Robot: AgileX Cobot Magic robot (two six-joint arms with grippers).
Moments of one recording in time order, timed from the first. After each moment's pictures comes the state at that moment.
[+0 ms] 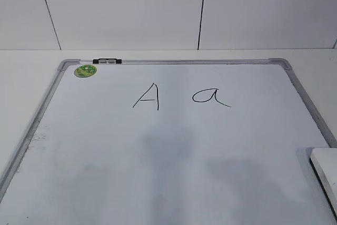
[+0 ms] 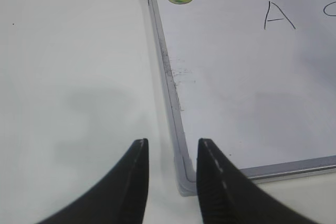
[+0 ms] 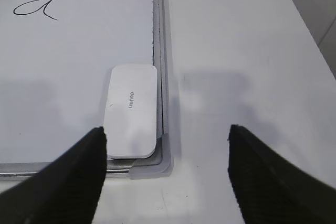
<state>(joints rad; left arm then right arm) -0.02 0.01 -0.51 -0.16 1.11 0.11 0.02 -0.02 -0.50 -0.10 1.15 -0.01</state>
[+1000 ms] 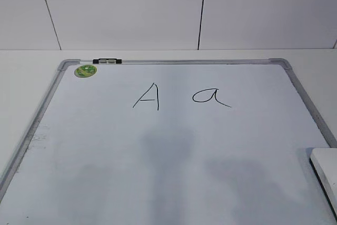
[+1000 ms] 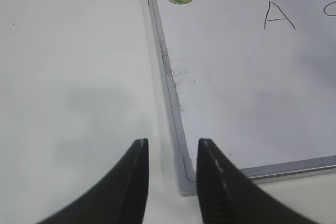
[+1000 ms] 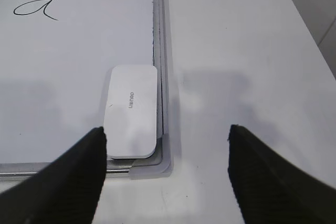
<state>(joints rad) -0.02 0.01 -0.51 -0.16 1.11 0.11 0.02 -0.02 -0.50 -0.10 1.15 -0.01</state>
